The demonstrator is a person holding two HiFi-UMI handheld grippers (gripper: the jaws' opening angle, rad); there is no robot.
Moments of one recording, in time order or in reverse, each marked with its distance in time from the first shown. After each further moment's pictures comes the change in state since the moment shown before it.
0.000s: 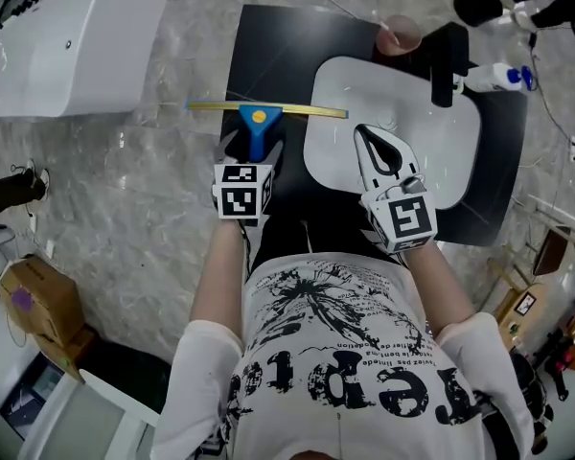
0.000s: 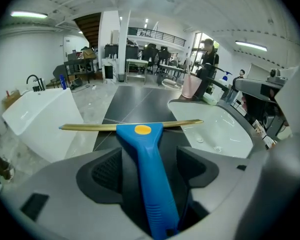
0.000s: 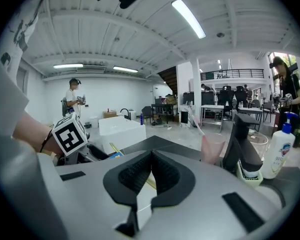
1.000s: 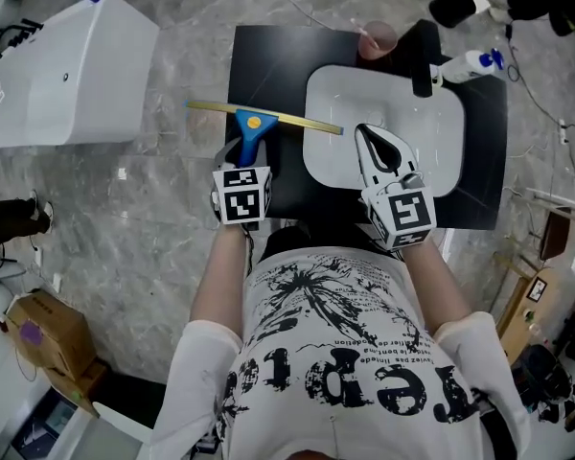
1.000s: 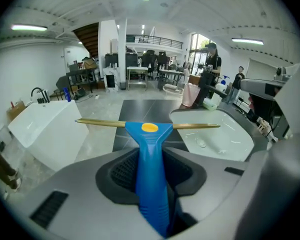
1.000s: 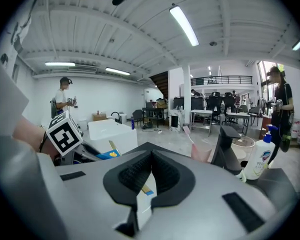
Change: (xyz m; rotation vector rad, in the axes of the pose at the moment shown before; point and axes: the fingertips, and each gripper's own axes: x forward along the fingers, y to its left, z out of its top) left arm -0.046 0.009 0.023 0.052 -0.067 0.057; right arm -0.036 0.013 0.030 0.014 -0.038 -0.127
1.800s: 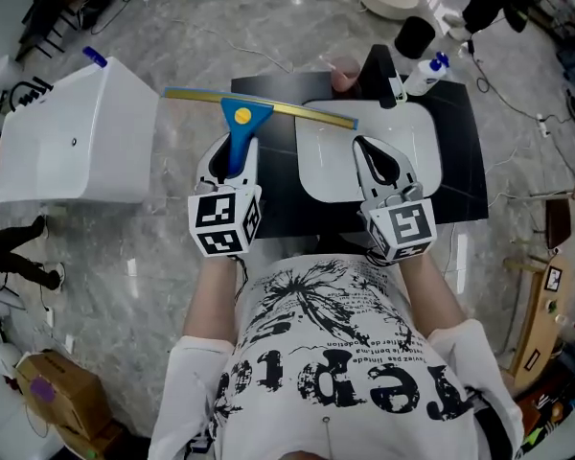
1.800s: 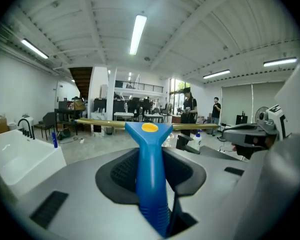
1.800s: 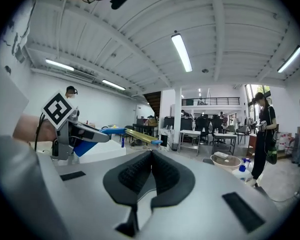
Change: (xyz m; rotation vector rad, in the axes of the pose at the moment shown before) left arm -0.170 -0.031 0.142 0.116 -0.523 -0.151; right arm -0.094 0.033 0.089 -0.046 -0.213 -0.150
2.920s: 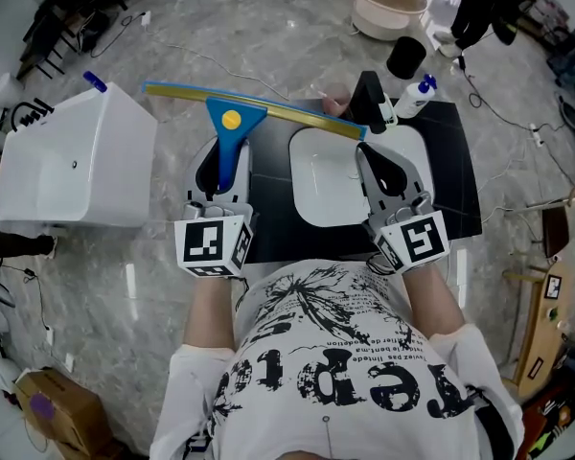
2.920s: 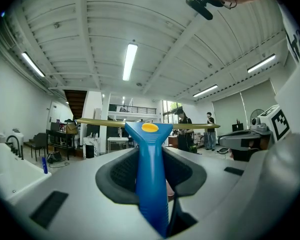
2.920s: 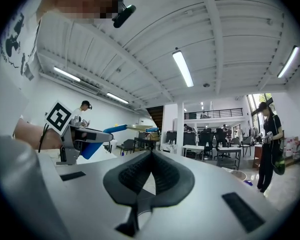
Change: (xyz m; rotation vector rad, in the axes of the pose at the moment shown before) left arm -0.008 -0.013 0.091 0.086 -0.290 -0.053; right arm -0.007 -0.026 0.064 -0.035 -0.185 0.039
